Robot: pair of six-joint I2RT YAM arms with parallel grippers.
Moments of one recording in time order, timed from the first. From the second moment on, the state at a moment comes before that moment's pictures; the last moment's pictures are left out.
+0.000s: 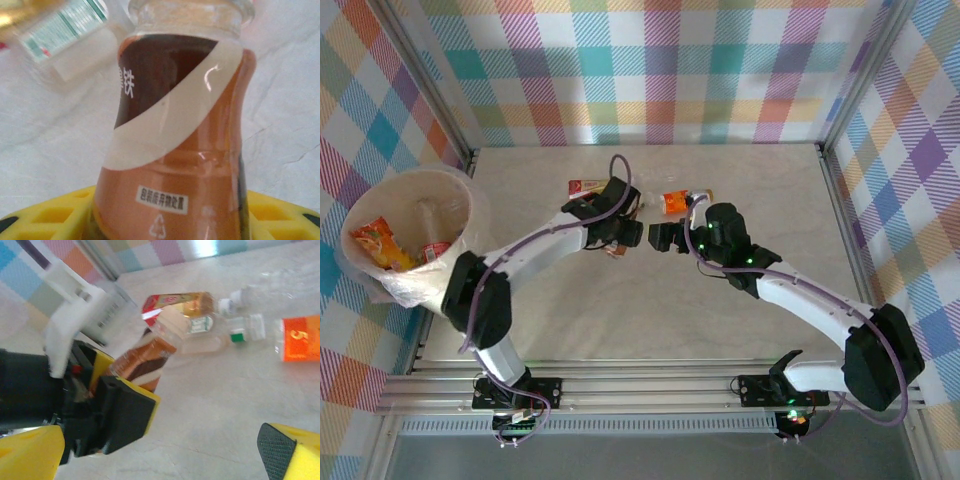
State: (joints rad) left arm -0.65 1.68 1.37 -0.67 -0.16 -0.30; right arm 0.65 1.27 0.82 0.08 -0.15 0.46
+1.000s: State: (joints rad) left arm -0.38 1.21 1.52 -0.83 -0.67 -0.29; right arm 0.65 1.36 0.86 0.19 -0.25 0.43
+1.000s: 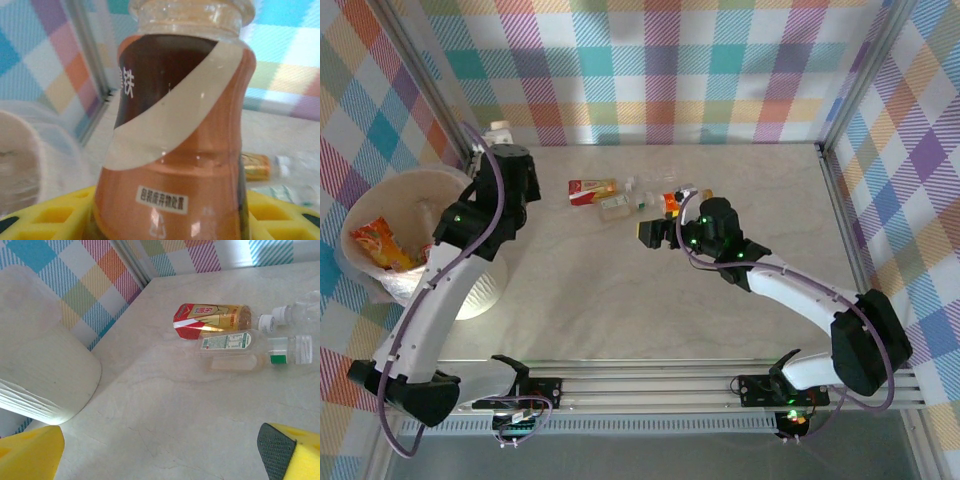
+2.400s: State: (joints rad) left arm 0.45 1.21 1.50 -0.96 -0.41 -0.47; right arm 0.65 1.43 0.94 0.18 -0.28 0.44
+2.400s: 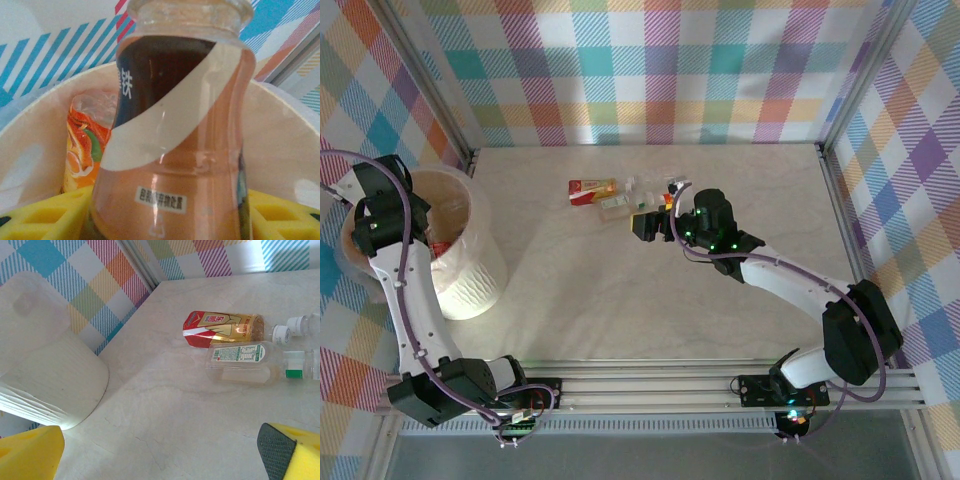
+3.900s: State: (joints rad) left arm -0.04 1.00 1.16 -0.50 0.43 -0.69; right arm 0.37 1.63 1.15 -0.27 -0.06 0.85
